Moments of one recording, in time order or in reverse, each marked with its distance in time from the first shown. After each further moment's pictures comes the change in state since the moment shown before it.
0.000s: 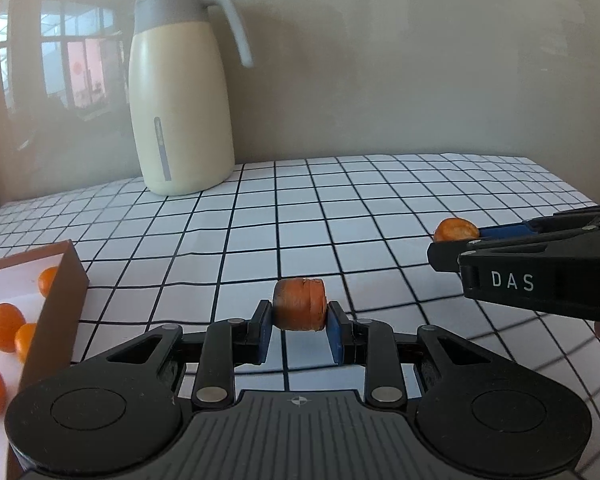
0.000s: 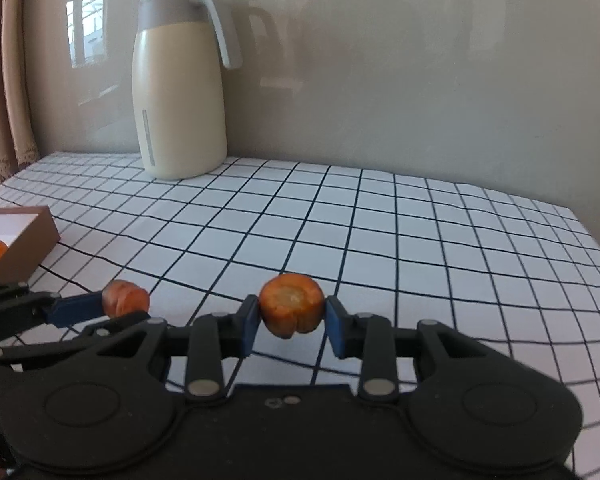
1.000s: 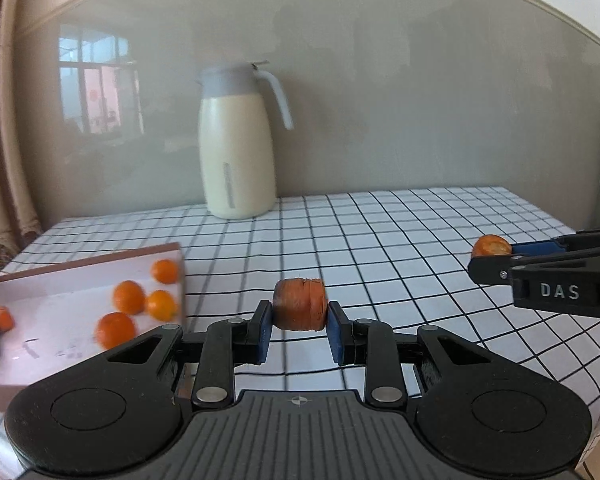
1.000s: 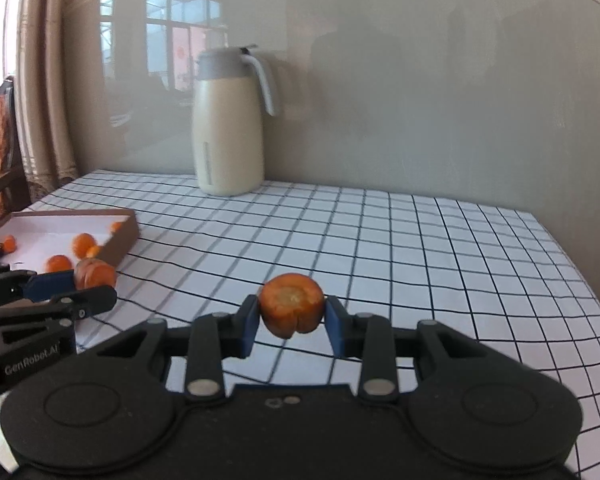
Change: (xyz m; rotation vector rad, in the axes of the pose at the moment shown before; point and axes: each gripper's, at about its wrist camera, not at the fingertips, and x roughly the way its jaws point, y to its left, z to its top) left arm -0.155 0.044 -0.031 -0.014 -0.110 0.038; right arm -0.132 0.043 -0.035 -0.004 -0.090 0.002
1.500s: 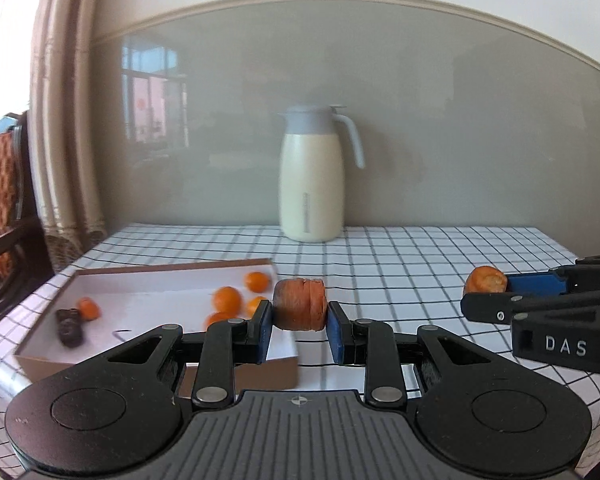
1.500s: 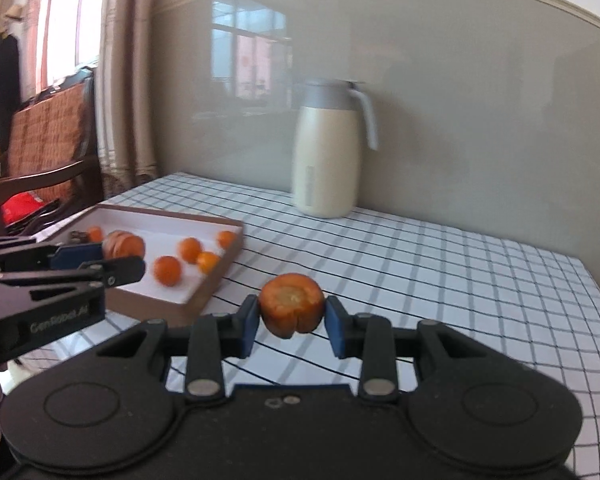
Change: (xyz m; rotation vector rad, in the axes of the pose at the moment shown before) left arm -0.072 0.070 -0.005 -0.086 -0.077 0.117; right arm -0.043 0.084 0.010 -0.126 -0.049 0.150
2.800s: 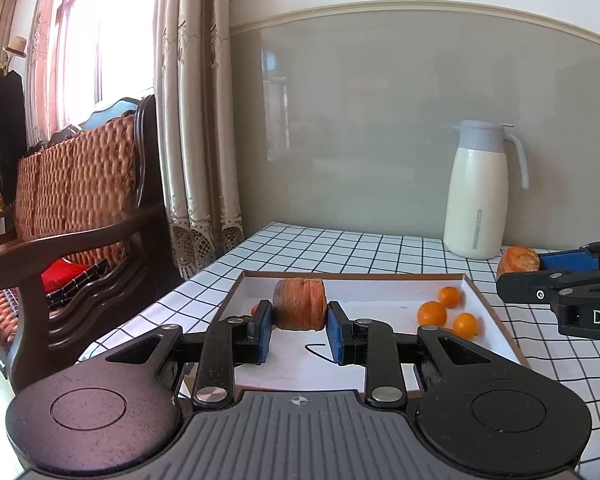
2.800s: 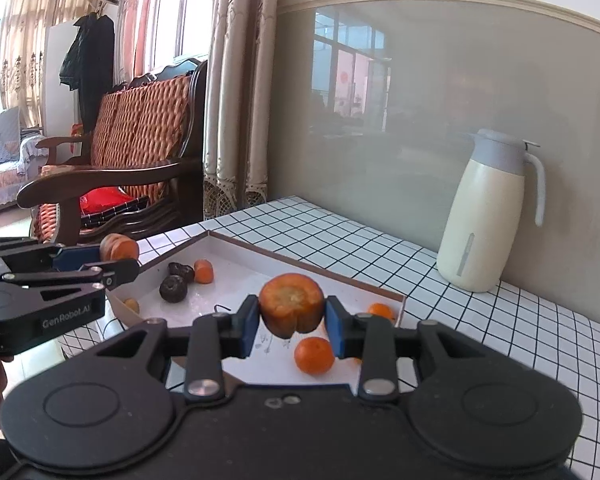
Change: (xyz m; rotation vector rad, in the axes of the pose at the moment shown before) left arm 0.019 0.155 -0.003 -0.080 -0.018 0.290; right arm 0.077 0.123 0.064 -0.160 -0.047 0.229
